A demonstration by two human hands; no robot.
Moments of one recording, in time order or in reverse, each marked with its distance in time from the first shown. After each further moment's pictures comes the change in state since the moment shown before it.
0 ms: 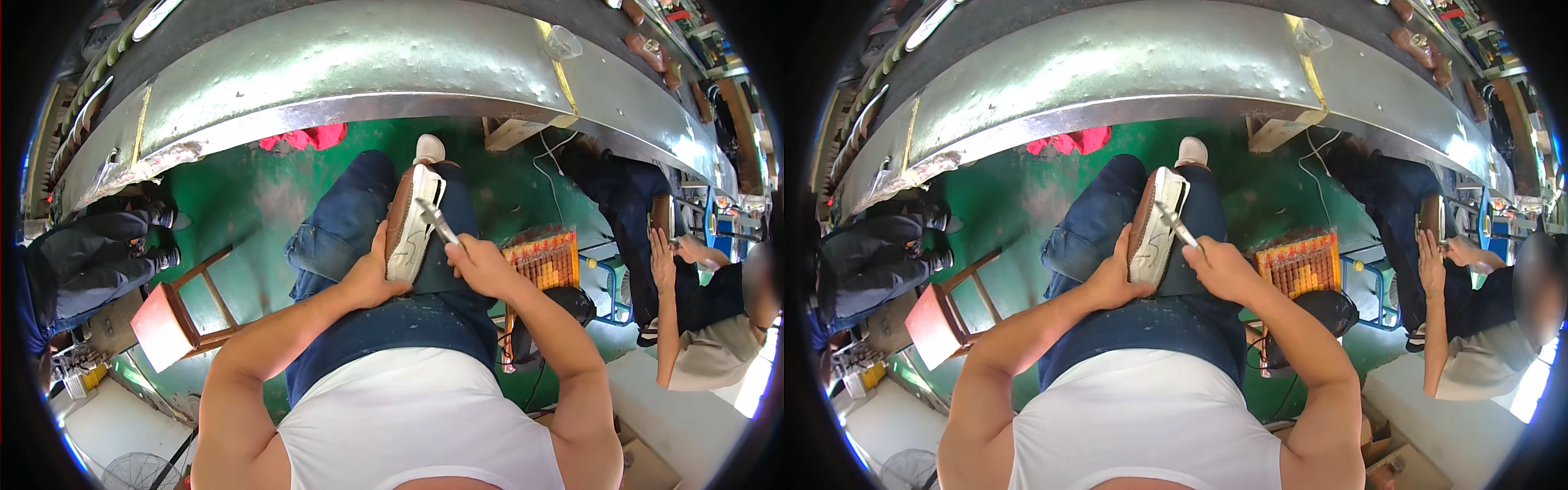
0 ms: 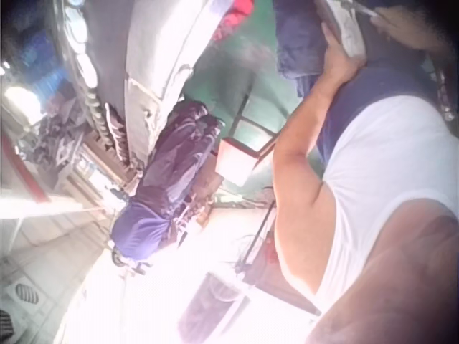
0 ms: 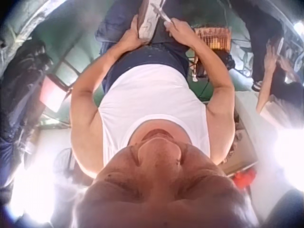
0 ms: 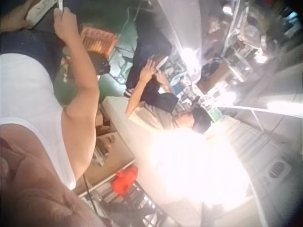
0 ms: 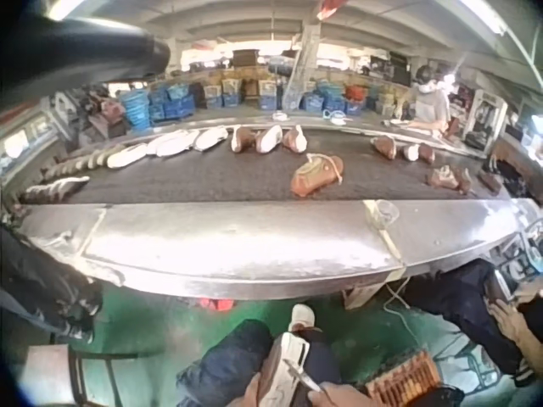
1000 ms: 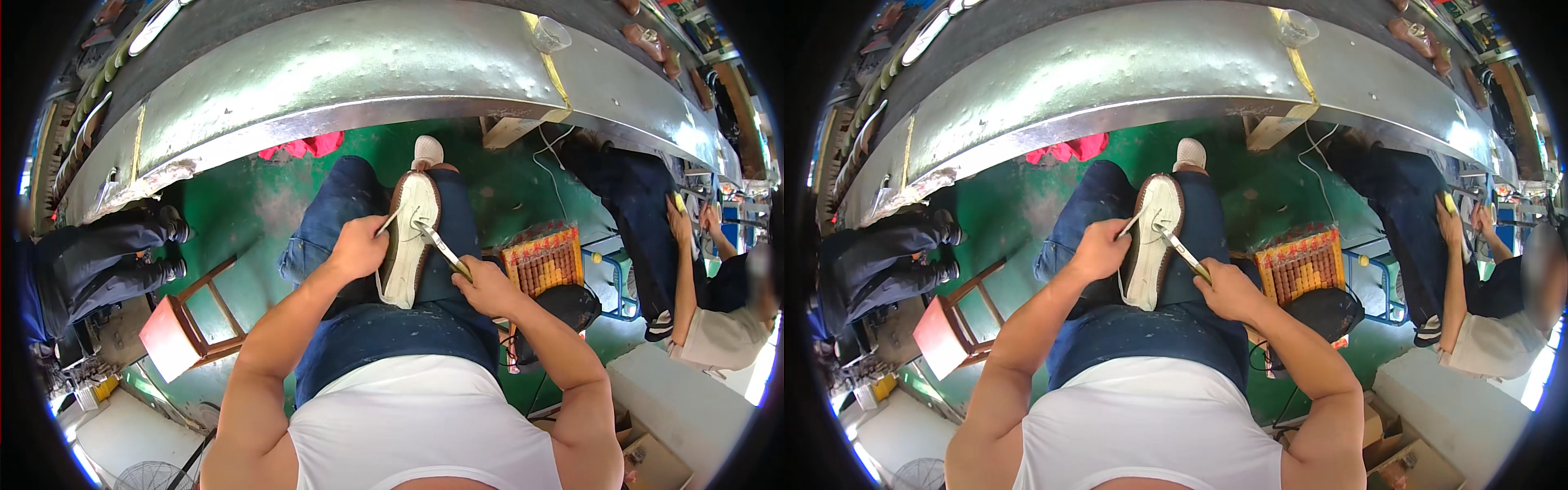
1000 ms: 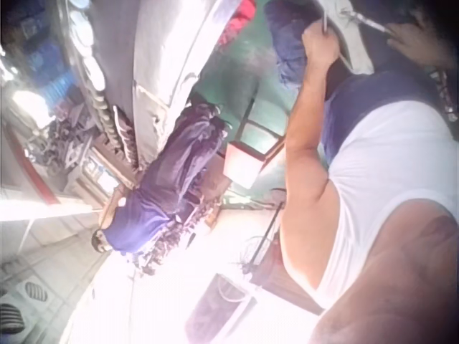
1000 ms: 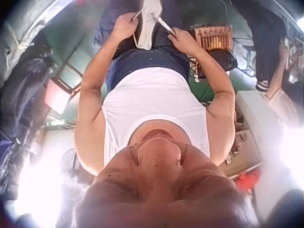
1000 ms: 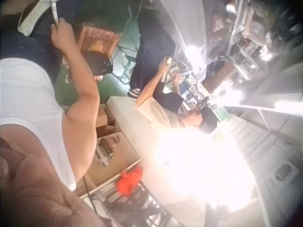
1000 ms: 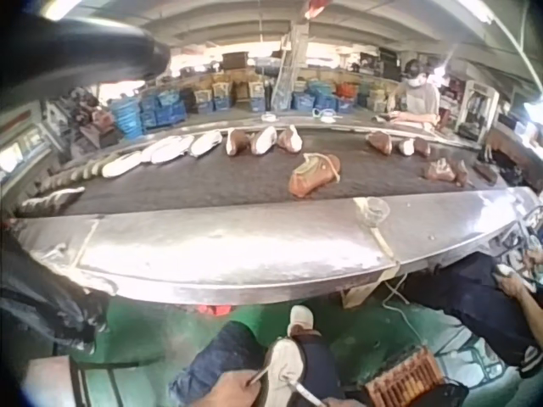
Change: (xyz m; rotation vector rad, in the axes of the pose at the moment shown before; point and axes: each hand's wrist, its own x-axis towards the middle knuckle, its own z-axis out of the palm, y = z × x) left_hand 0.047 0.013 -0.023 0.189 0.223 0.179; right_hand -0.023 0.012 0.004 -0.080 -0.055 0.129
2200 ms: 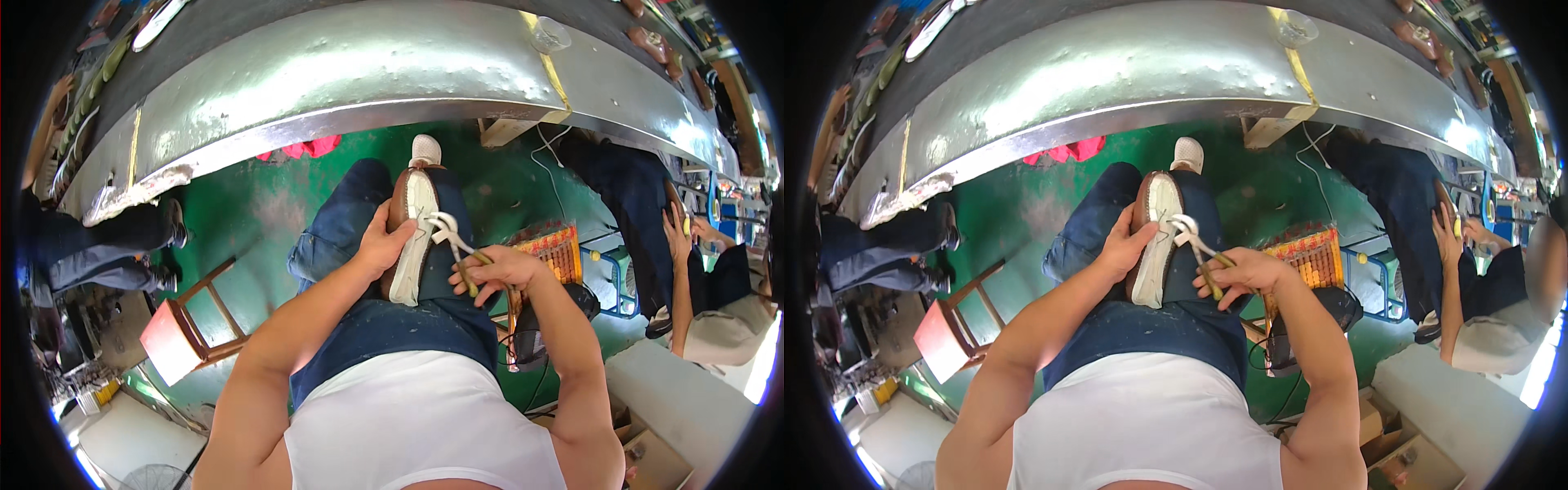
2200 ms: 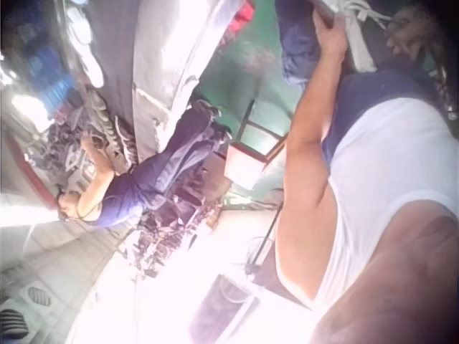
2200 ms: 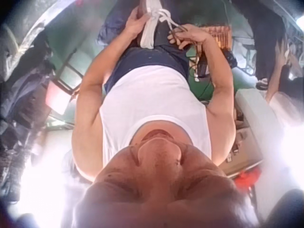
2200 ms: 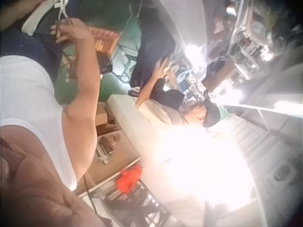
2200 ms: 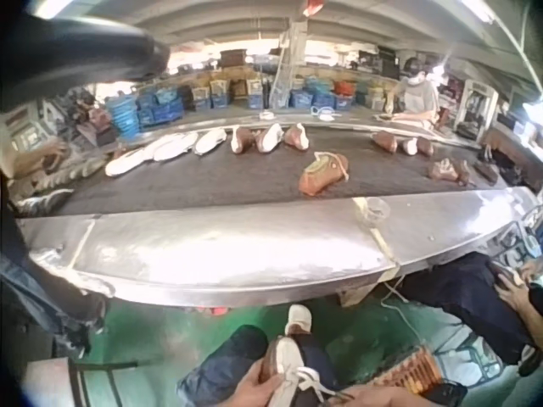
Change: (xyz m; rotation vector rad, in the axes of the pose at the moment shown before) left_hand 0.025 -0.006 0.054 -1.034 0.000 -0.306; right_hand 0.019 0.032 -0.042 0.961 -0.487 0.198
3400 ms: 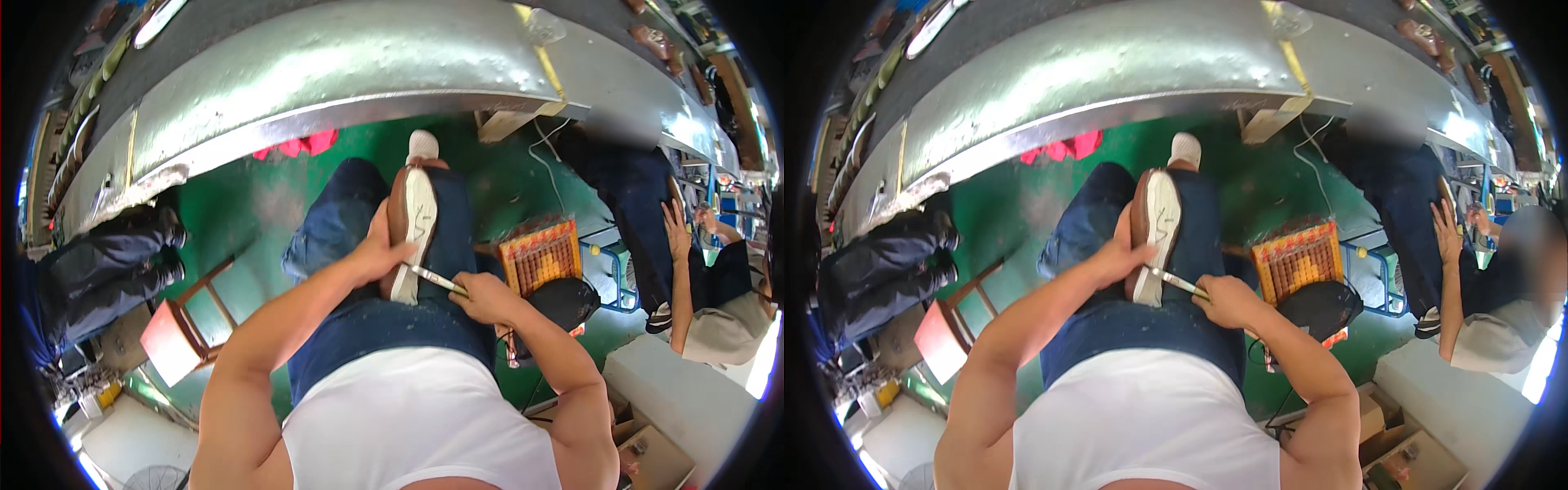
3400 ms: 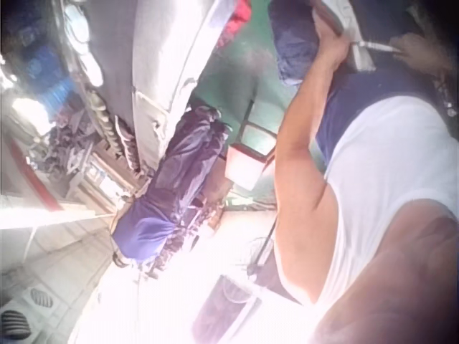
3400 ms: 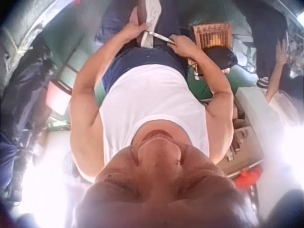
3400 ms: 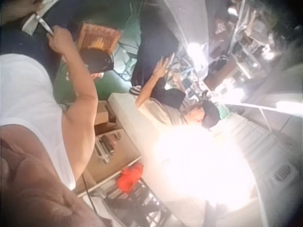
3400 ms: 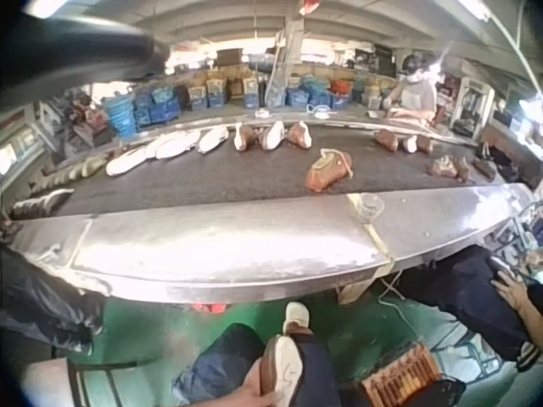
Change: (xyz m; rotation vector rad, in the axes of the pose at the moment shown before) left_hand -0.016 0.012 -0.015 0.458 -0.167 -0.008; right_hand -0.003 0.037 0.051 -1.199 0.403 -0.171
